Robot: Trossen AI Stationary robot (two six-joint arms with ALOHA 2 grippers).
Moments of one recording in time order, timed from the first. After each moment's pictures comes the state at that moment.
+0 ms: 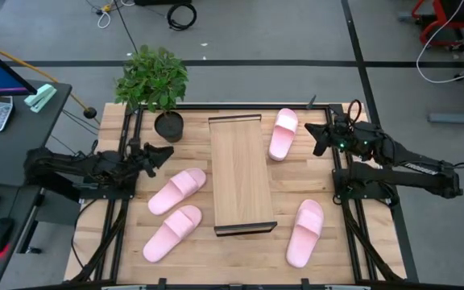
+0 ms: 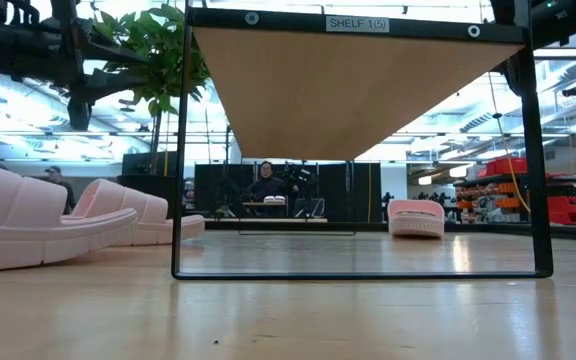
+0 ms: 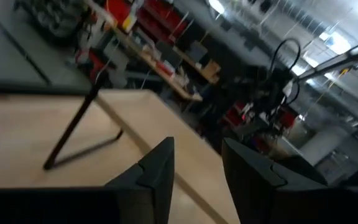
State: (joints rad) left arm -0.15 0.25 0.12 0.20 -0.59 -0.70; right arm -0.32 0.44 0.55 -0.31 0.27 0.50
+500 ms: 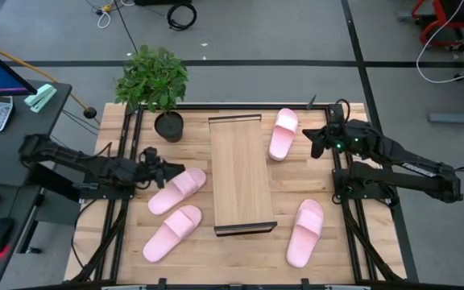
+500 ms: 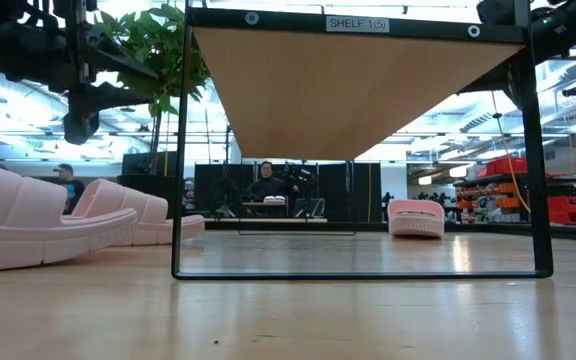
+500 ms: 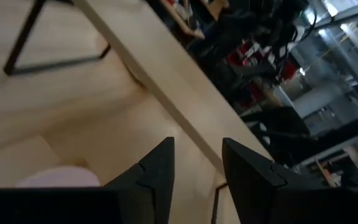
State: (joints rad) left arm -0.26 0.55 0.18 0.20 -0.50 -0.95; right arm -0.41 0.49 0.55 -0.43 0.13 0.50
